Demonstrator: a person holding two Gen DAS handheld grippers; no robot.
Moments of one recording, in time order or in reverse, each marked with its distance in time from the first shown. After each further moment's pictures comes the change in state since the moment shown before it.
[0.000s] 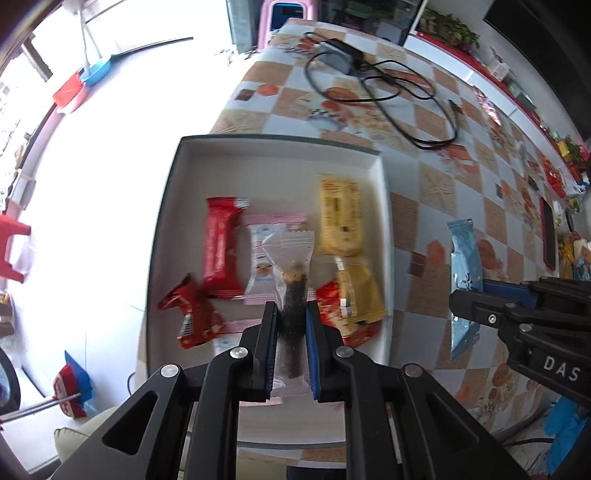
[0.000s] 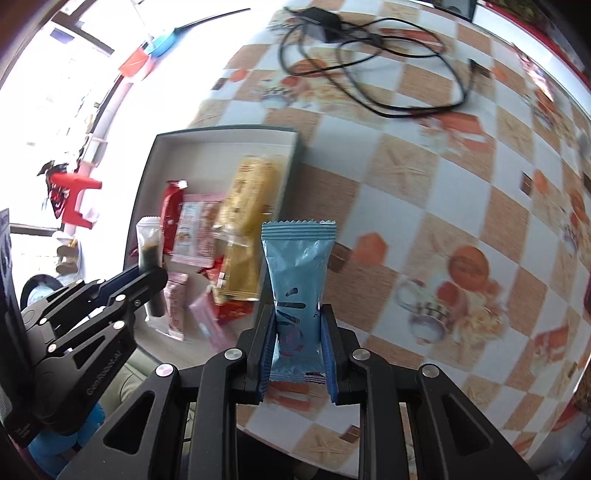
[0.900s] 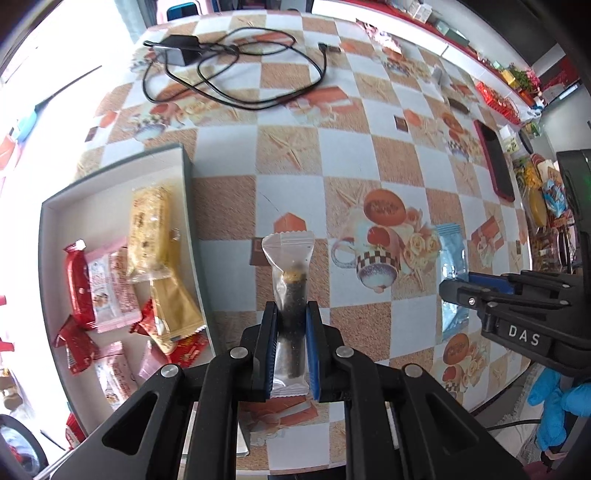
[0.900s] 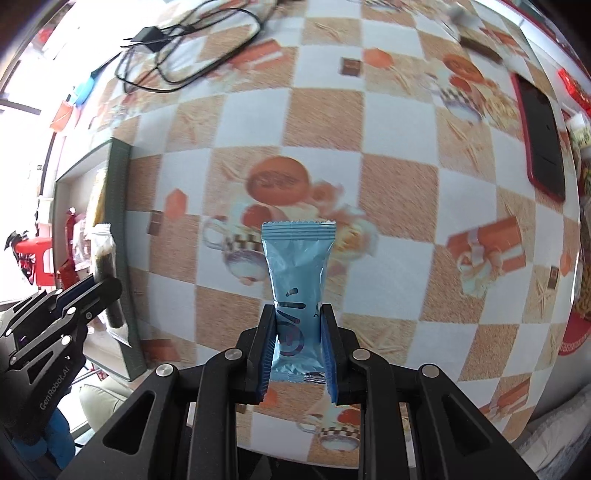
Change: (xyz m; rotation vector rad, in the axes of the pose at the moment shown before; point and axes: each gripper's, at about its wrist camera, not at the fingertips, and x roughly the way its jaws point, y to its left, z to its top) left arm 0.013 -0.145 -0.001 0.250 0.046 -0.111; right arm 0.000 -0.146 -0.081 0.298 0.009 -0.094
